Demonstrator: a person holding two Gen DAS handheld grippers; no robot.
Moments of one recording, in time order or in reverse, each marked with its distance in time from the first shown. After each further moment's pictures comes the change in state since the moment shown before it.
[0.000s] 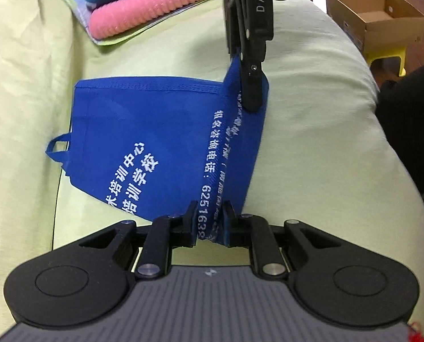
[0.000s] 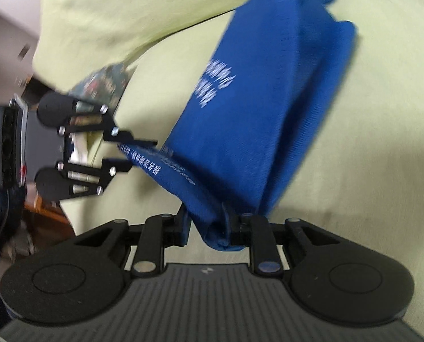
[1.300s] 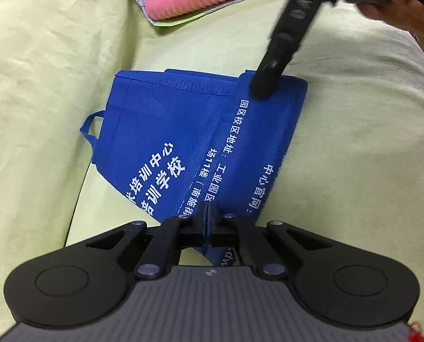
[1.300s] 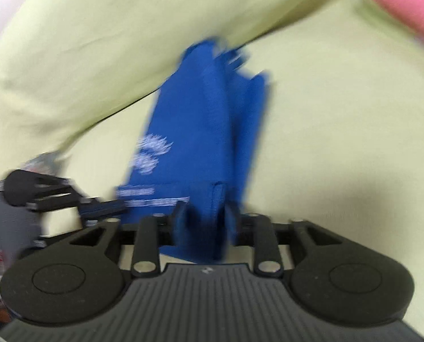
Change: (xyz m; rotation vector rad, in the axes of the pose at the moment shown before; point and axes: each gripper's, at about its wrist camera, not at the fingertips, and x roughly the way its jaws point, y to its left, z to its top) left arm 0.027 -0.016 0.024 -0.163 0.030 0.241; right arm -0.021 0.018 -0.058 0.143 -0.455 -0.400
